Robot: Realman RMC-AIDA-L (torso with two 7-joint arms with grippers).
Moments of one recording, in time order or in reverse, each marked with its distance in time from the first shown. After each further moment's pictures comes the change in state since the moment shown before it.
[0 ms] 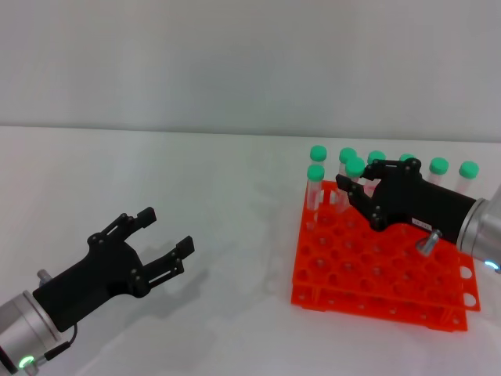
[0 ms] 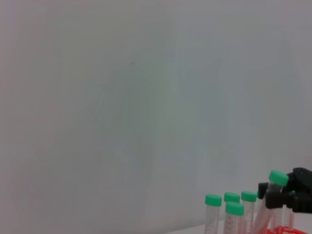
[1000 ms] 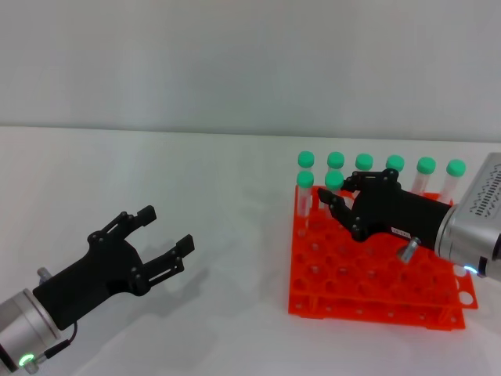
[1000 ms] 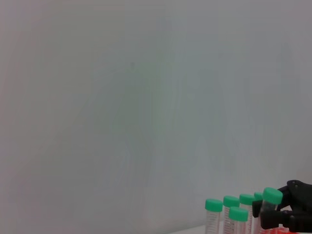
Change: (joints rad) left arm -0.004 0.002 0.000 0.000 0.000 0.000 0.000; right arm 0.031 0.000 -0.130 0.001 0.066 0.083 0.009
